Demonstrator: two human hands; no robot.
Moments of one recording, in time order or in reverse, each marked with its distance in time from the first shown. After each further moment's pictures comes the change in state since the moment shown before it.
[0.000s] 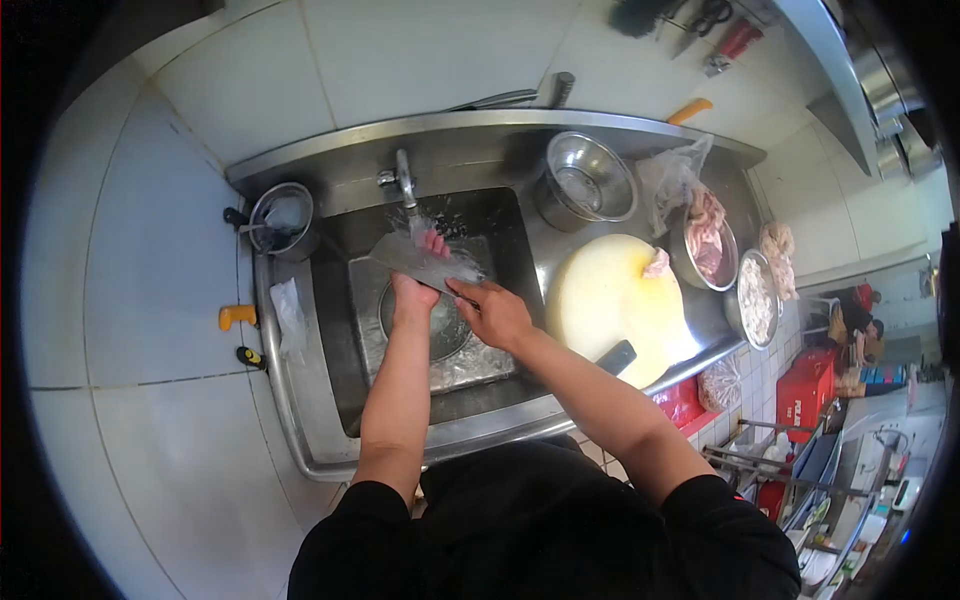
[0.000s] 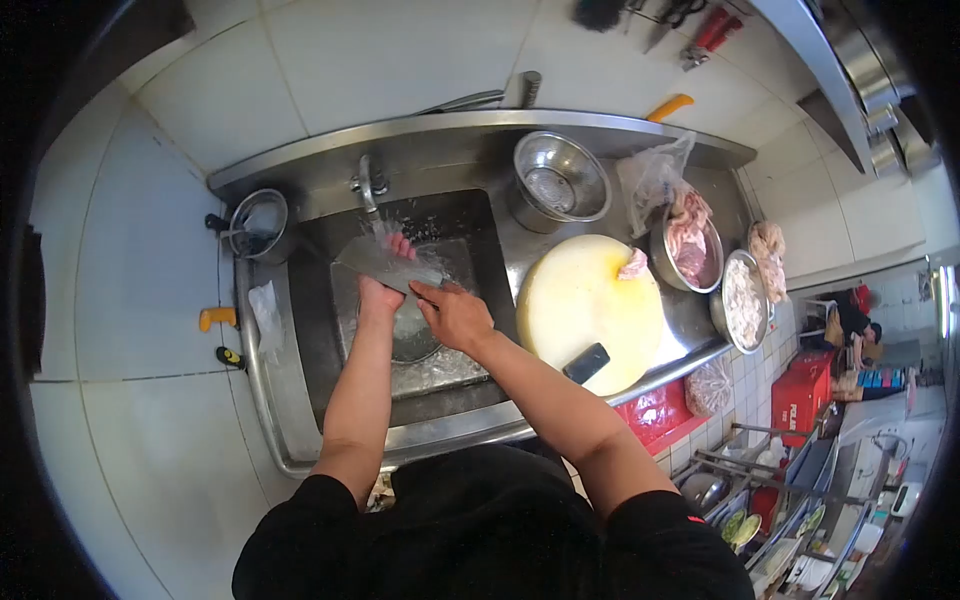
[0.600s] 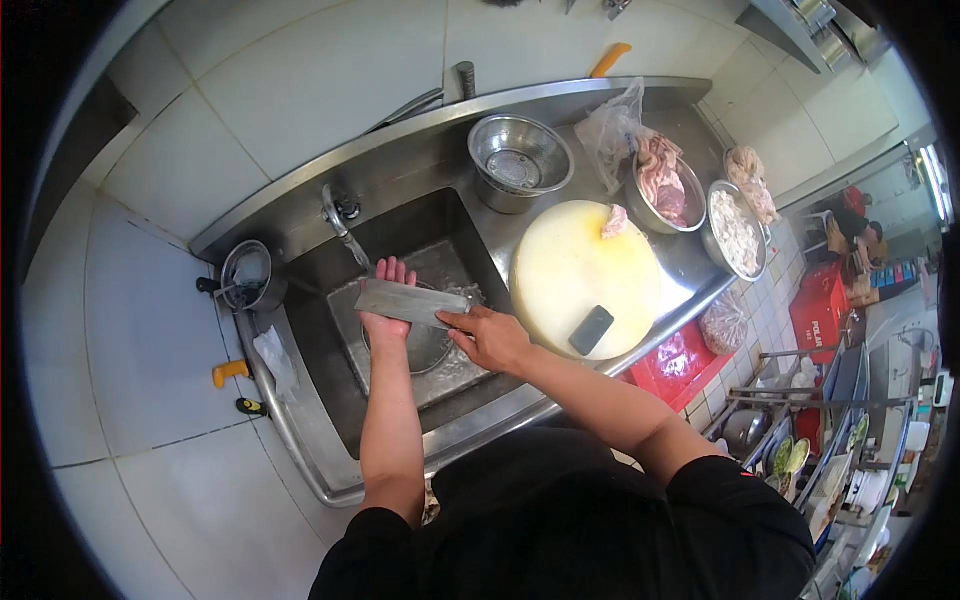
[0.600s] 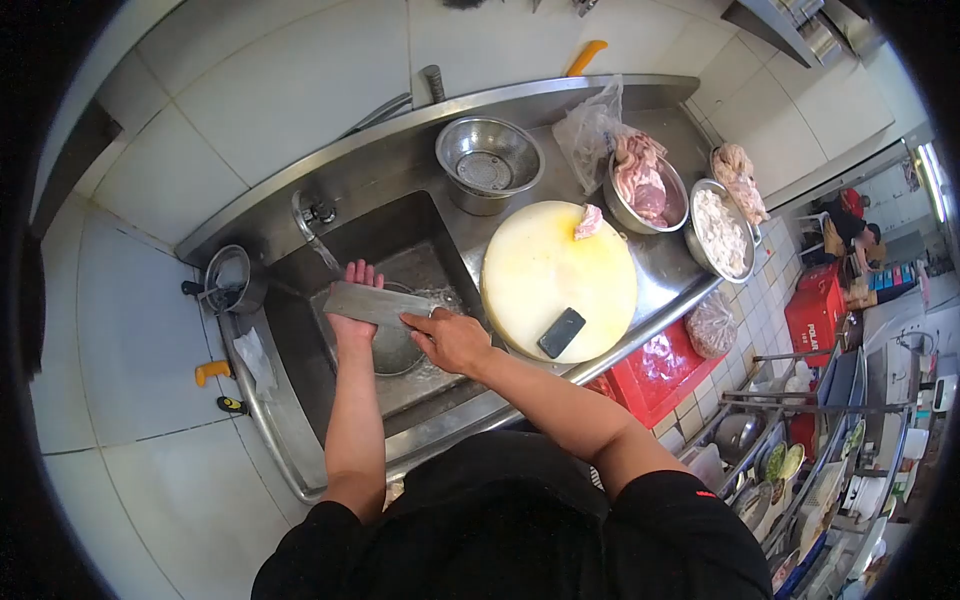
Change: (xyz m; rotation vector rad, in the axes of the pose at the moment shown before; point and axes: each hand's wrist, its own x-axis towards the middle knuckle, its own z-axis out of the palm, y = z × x) left_hand -0.043 -0.011 0.008 0.009 0.018 -0.032; right_hand -0.071 0.012 -0.021 0.003 0.054 0.014
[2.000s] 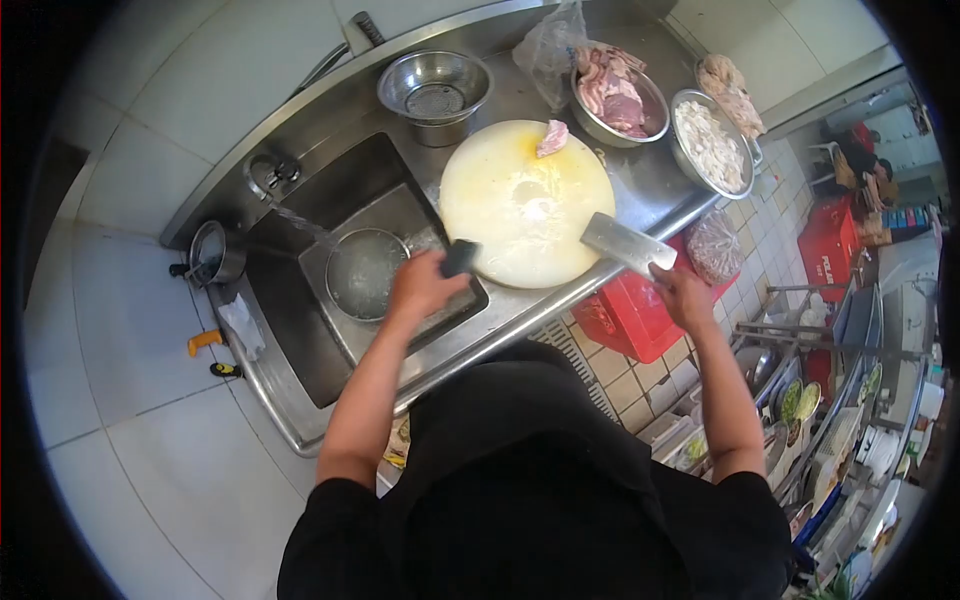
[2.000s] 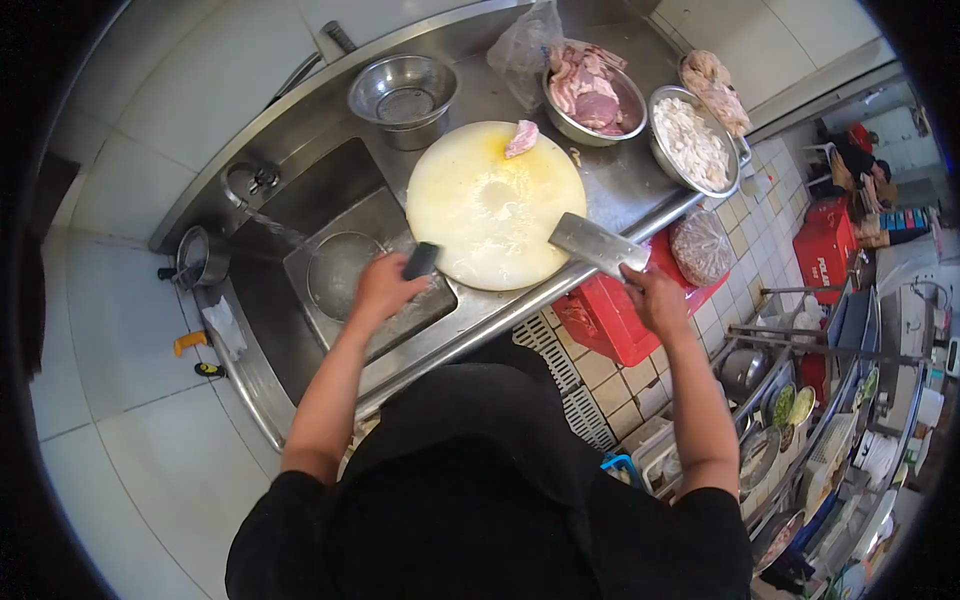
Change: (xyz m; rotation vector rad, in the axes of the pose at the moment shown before) left_hand -0.141 -0.138 0.043 2.326 -0.488 0.226; right_hand -0.307 0.214 -0.196 -0.316 0.165 0.539
